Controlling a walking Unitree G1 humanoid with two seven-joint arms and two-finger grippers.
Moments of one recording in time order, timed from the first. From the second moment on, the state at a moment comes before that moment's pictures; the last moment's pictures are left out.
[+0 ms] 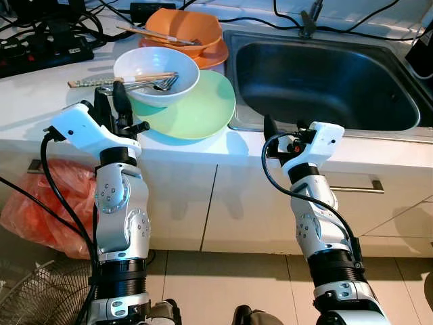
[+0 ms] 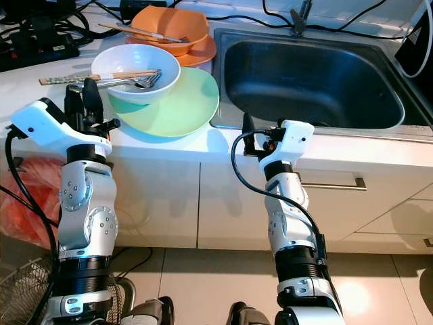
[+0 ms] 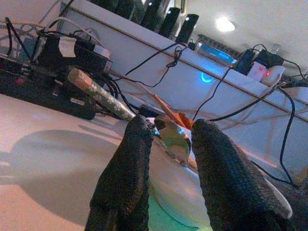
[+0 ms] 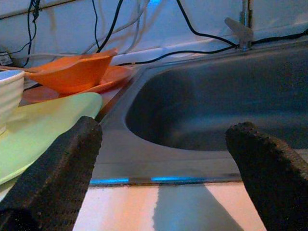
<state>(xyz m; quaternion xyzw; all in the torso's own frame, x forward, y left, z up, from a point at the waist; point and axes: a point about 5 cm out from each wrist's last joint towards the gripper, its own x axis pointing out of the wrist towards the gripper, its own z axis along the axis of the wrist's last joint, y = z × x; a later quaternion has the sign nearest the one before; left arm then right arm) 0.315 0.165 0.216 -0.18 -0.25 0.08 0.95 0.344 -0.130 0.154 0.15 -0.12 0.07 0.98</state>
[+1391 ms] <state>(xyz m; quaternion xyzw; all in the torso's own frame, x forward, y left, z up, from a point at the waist) 0.307 0.135 0.255 -0.19 -0.27 -0.05 0.94 0.344 -0.129 0.154 0.15 -0.12 0.08 0.98</state>
